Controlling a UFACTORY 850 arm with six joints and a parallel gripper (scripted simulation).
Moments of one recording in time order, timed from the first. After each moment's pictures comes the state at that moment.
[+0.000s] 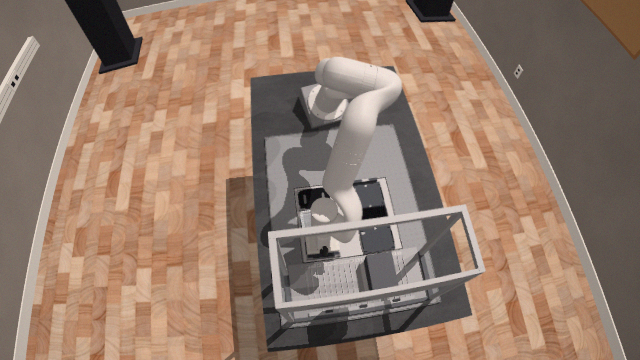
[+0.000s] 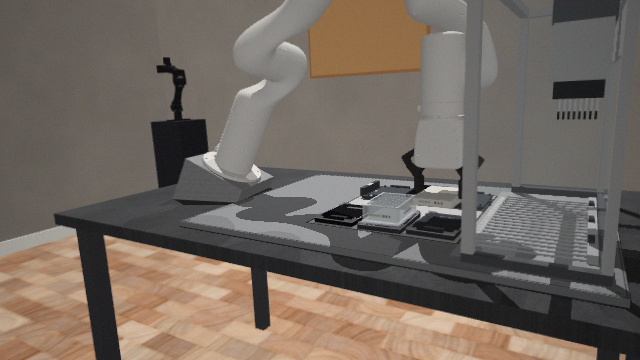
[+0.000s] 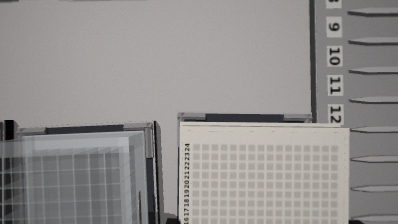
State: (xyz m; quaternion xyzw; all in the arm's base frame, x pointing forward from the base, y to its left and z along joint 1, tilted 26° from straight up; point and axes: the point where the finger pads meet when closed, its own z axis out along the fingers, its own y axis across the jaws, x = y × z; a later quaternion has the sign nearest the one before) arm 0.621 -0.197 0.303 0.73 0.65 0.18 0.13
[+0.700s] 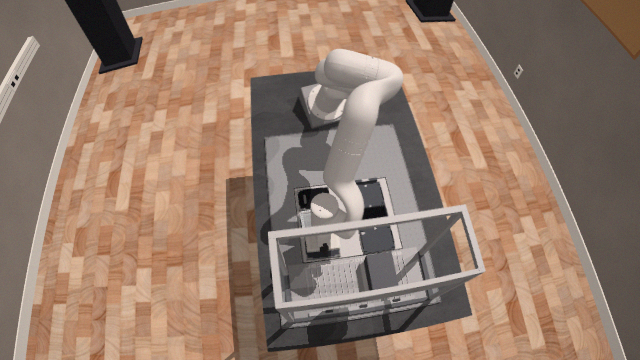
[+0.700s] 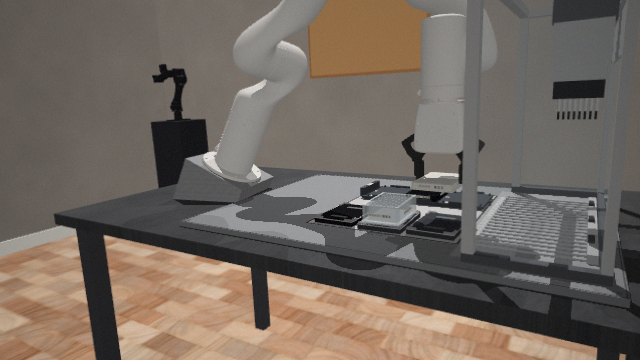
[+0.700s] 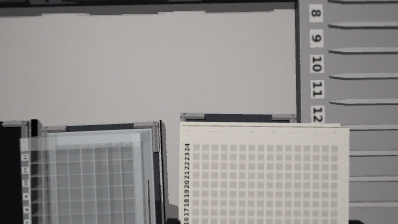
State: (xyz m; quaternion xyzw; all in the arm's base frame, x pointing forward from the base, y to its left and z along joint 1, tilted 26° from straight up) arm 0.607 -0.198 0.332 0.73 0.65 0.18 0.13
